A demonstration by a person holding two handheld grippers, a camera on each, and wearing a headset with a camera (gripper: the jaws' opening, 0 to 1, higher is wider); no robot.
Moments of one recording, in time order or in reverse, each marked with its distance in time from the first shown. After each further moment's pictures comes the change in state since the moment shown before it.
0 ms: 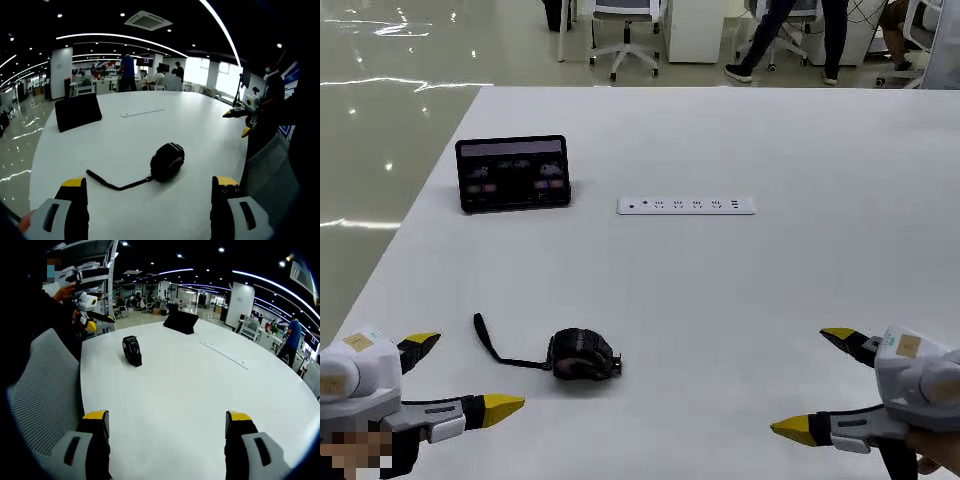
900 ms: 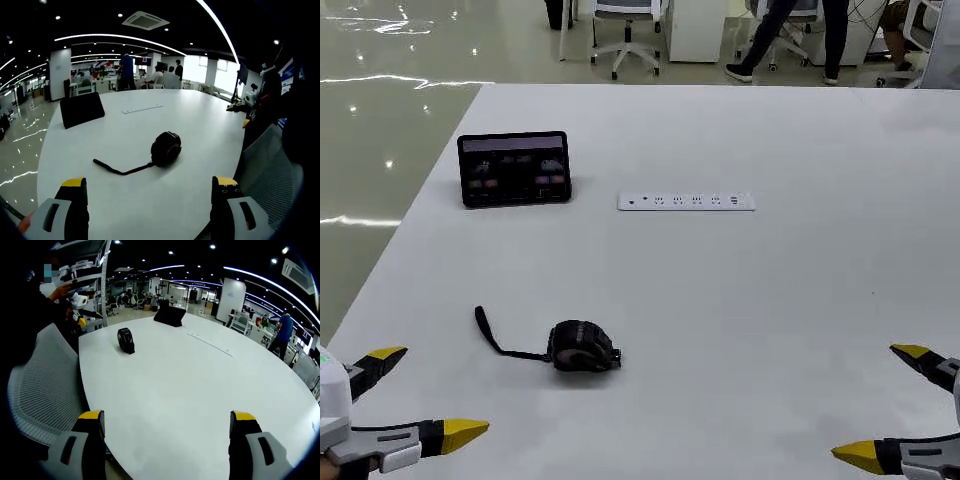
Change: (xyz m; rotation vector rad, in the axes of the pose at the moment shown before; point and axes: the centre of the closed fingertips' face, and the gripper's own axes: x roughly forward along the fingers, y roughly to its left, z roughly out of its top) left arm -0.033 0.002 -0.020 0.023 0.023 0.008; right arm -0.052 -0.016 -0.033 0.027 0.038 -0.069
